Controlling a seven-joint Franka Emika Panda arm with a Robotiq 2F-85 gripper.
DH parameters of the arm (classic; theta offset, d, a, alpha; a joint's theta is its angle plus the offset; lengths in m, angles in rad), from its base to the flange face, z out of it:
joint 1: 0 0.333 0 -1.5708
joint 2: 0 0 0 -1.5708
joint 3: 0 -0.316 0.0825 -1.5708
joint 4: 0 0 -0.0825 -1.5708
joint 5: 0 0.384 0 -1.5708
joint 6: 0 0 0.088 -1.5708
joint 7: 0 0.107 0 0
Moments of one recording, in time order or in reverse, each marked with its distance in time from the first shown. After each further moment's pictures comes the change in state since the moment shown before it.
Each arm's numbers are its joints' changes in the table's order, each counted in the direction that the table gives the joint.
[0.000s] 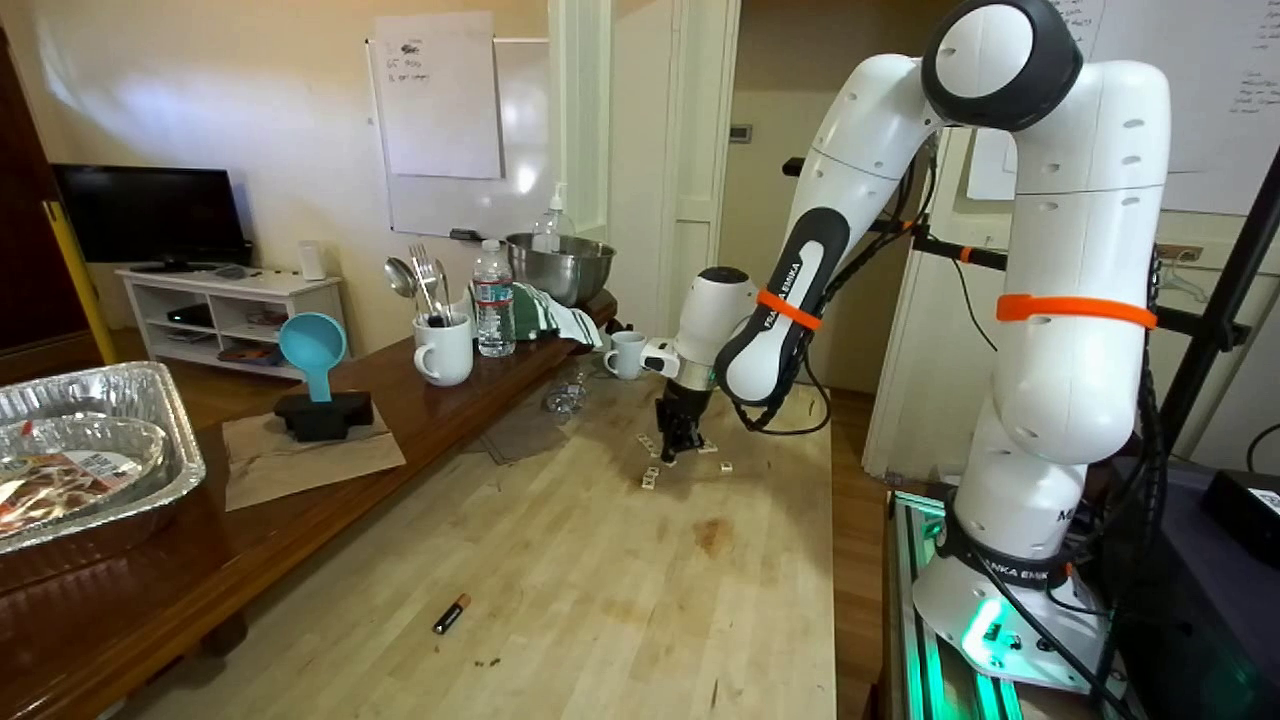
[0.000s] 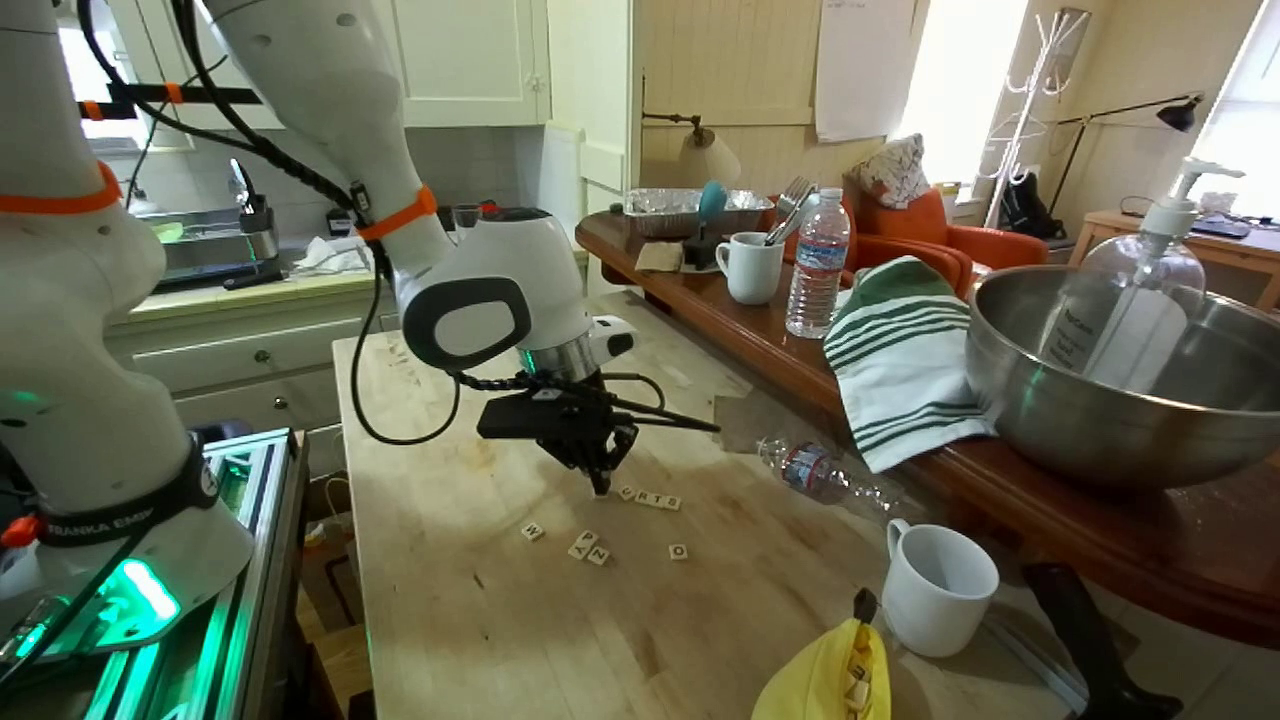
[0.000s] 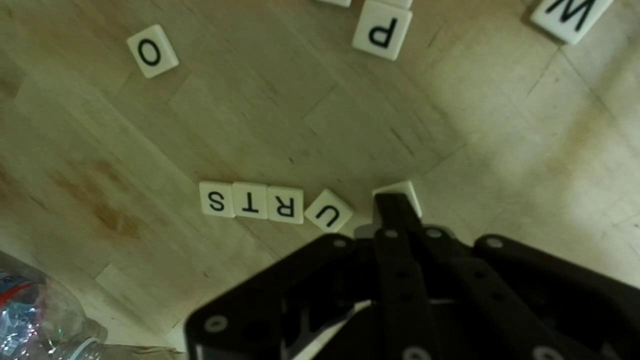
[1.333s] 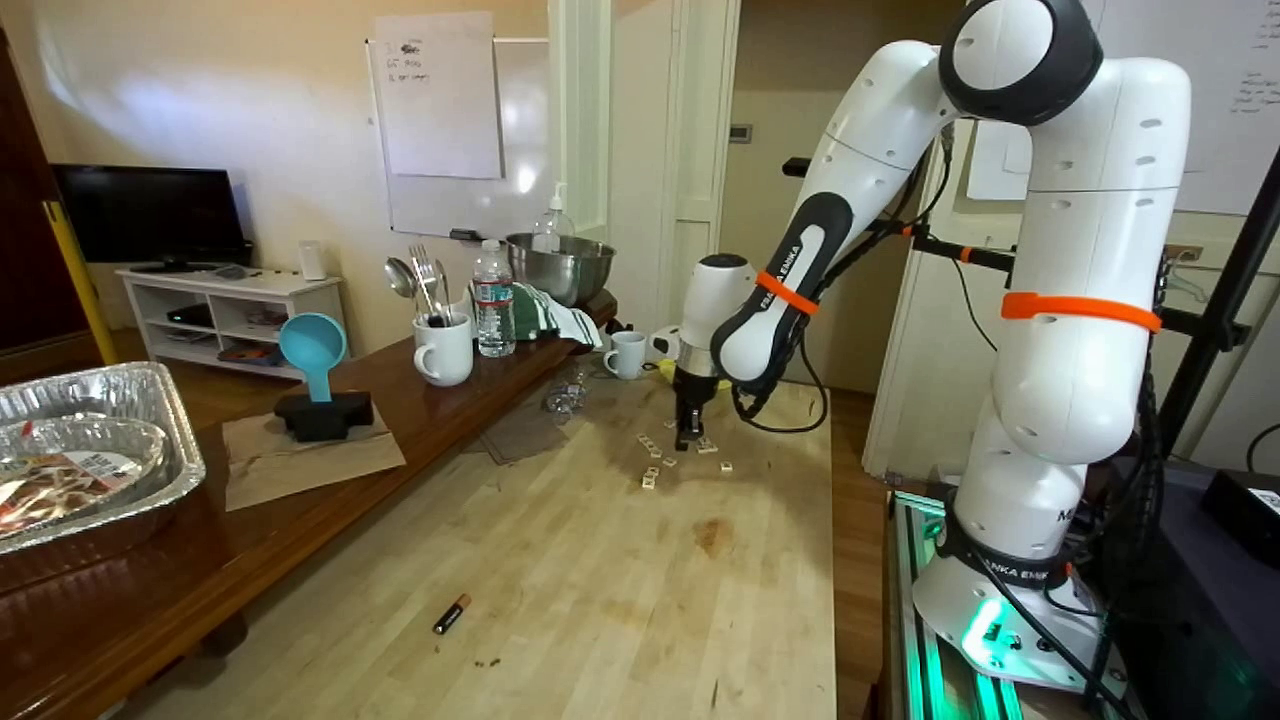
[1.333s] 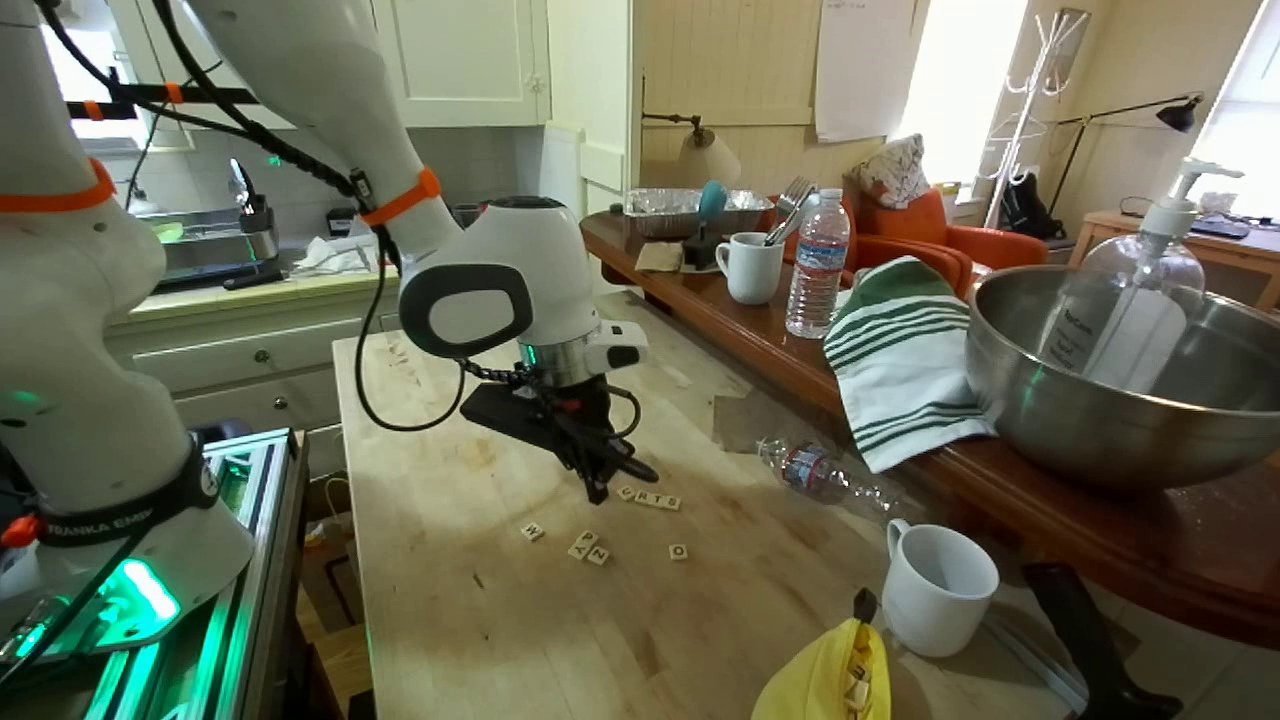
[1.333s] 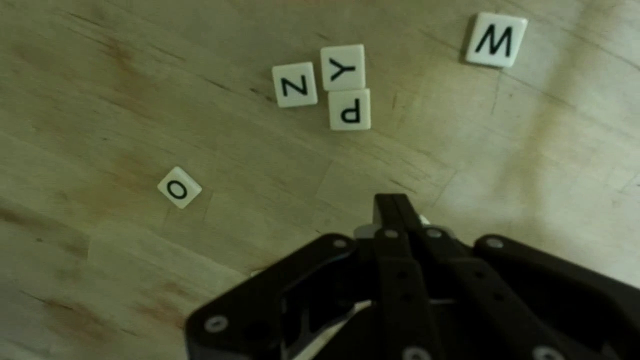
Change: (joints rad) arm 0.000 -0.051 0.037 0.013 0.064 0.124 0.274
